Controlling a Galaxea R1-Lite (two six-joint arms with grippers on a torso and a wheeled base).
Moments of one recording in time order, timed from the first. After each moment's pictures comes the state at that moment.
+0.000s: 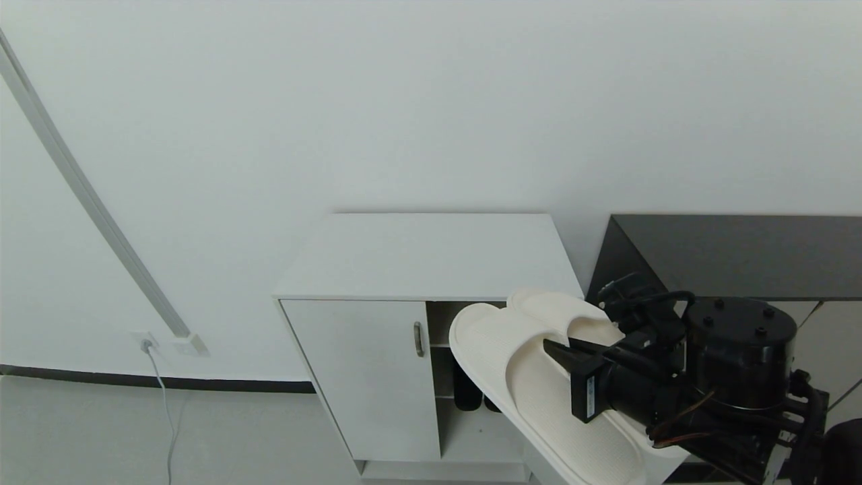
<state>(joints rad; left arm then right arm) 0.00 0.00 0.00 0.00 -0.06 -0.01 0.76 1.69 -0.51 -0.95 -0.15 0.11</state>
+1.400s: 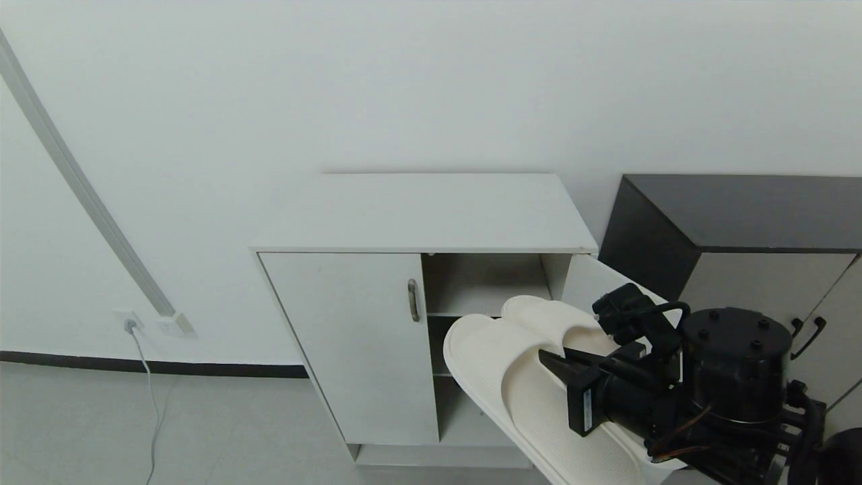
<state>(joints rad) 0.00 0.00 0.00 0.00 -0.06 -0.01 0.79 1.70 -0.49 -0.97 -0.15 0.11</state>
